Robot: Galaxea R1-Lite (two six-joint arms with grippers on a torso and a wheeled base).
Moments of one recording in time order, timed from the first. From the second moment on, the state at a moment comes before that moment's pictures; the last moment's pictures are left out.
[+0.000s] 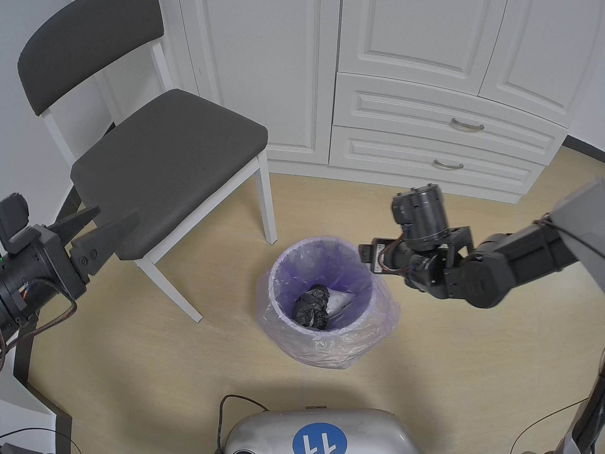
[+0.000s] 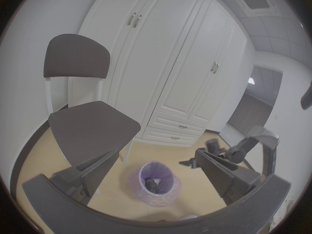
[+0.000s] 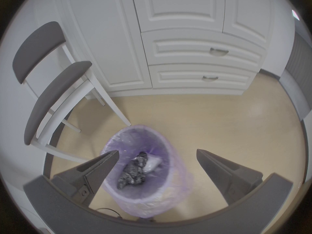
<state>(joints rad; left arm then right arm) -0.32 1.09 -0.48 -0.64 -0.19 -0.22 0.60 2.05 -1.18 -0.35 -0.48 0.39</state>
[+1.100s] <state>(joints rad) -0.13 0.69 -0.31 -0.52 -0.18 -0.04 0.18 0.46 -0.34 -0.42 -0.37 -0.03</state>
